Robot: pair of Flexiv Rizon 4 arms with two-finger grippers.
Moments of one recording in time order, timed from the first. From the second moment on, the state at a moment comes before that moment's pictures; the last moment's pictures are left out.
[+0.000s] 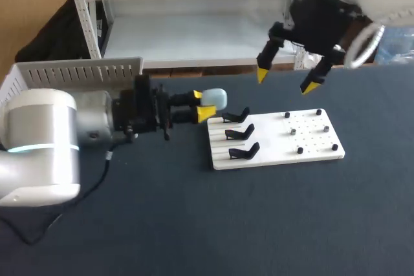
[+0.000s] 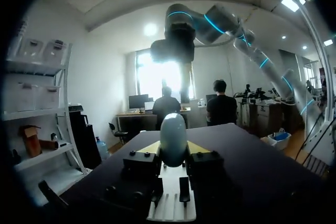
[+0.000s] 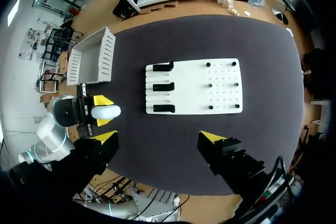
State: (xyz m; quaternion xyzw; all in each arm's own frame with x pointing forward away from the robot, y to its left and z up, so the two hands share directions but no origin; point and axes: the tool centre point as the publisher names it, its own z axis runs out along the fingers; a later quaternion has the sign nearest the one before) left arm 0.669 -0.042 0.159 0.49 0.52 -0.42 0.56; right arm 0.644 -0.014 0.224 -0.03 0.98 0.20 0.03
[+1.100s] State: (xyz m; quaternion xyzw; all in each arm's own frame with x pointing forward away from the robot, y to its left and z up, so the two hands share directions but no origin) left arm 0.708 0.235 0.132 0.29 0.82 -0.23 0.43; right arm 0.636 -0.018 0.222 -0.02 0.97 0.22 0.08
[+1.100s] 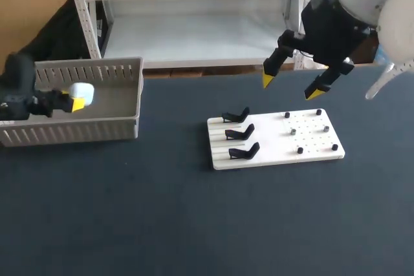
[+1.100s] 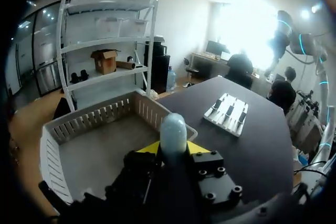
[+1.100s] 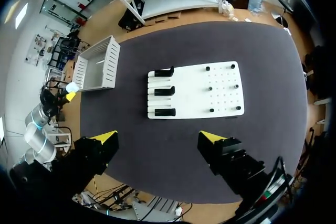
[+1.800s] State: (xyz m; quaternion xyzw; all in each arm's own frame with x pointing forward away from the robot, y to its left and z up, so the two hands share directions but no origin) left arm 0.795 0.274 0.100 0.29 0.82 -0.23 0.44; right arm 0.636 -0.018 0.222 -0.02 0.97 0.21 0.08
